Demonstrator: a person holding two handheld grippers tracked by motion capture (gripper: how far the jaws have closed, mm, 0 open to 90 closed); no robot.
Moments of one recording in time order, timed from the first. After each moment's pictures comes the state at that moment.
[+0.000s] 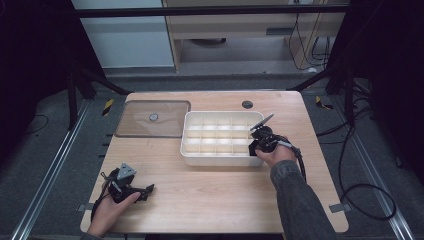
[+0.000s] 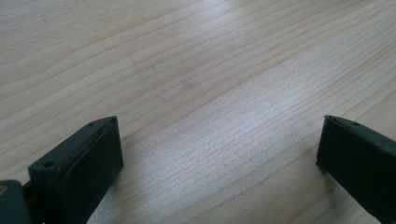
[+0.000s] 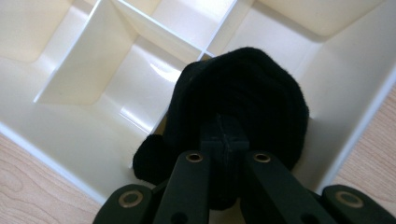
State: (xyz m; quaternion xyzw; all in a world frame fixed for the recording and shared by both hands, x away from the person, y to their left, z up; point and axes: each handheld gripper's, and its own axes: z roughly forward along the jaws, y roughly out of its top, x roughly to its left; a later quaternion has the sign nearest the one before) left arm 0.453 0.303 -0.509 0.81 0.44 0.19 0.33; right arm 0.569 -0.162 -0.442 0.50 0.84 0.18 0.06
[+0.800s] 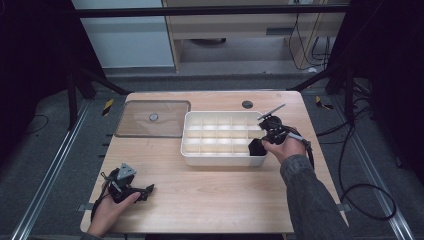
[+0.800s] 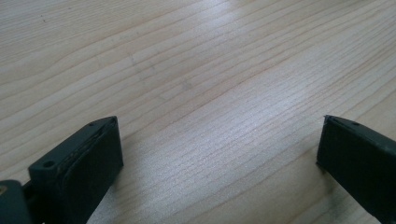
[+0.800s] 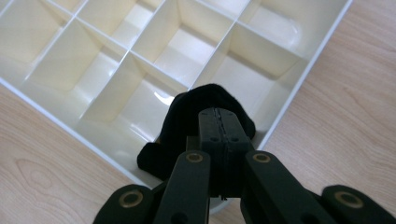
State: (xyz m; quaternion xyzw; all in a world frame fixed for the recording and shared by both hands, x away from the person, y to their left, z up) left arm 0.453 0.303 -0.509 0.81 0.44 0.19 0.33; right arm 0.565 -0.179 -0.397 0.49 0.84 0.23 0.10
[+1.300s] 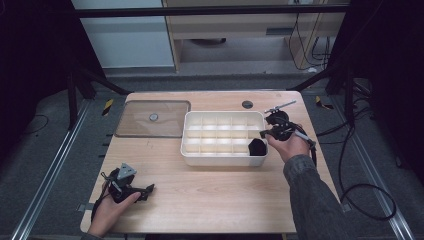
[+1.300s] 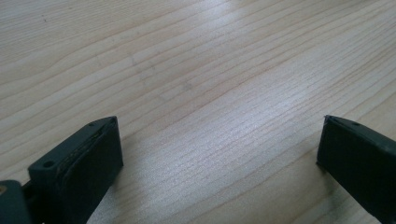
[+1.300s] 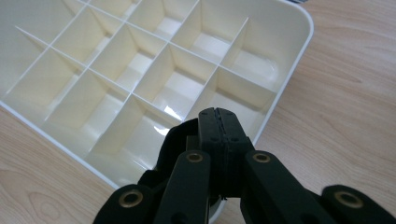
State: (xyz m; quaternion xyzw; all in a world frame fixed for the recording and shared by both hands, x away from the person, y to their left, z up) left arm 0.453 0.302 -0.509 0.81 0.44 0.19 0.33; right arm 0.562 -0.191 -0.382 0.50 0.80 0.30 0.13
